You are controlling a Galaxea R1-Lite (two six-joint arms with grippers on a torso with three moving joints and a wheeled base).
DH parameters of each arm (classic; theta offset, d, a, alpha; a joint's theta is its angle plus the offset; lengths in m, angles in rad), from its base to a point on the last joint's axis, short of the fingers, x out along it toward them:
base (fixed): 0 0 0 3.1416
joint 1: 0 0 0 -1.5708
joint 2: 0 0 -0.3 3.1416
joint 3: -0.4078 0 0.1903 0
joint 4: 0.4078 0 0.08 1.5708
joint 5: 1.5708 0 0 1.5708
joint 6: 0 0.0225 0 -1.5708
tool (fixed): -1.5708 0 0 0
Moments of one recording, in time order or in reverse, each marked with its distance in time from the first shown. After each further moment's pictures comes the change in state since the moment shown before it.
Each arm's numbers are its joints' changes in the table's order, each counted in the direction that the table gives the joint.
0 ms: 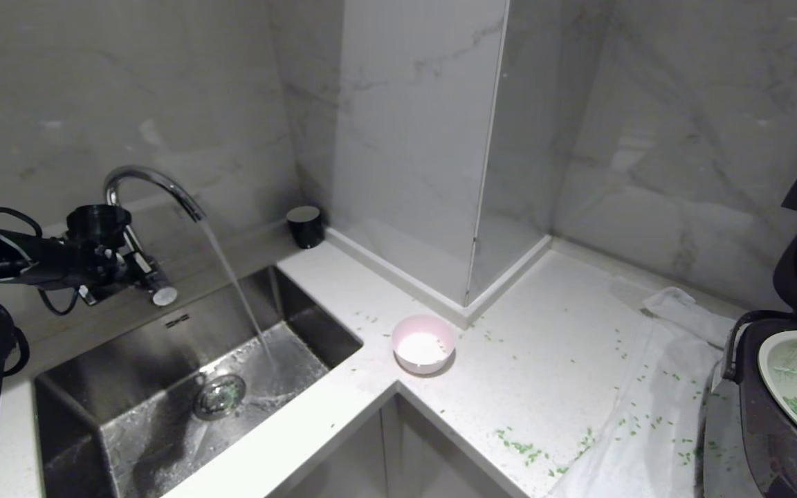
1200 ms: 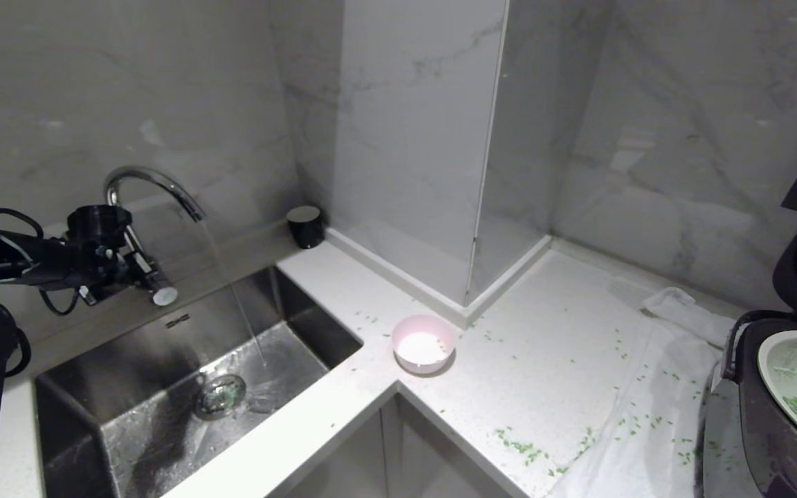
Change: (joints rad) left arm 0.000 -0.009 -0.007 -0.003 0.006 -0.001; right arm 0.000 0.000 0.000 0.000 0.000 0.000
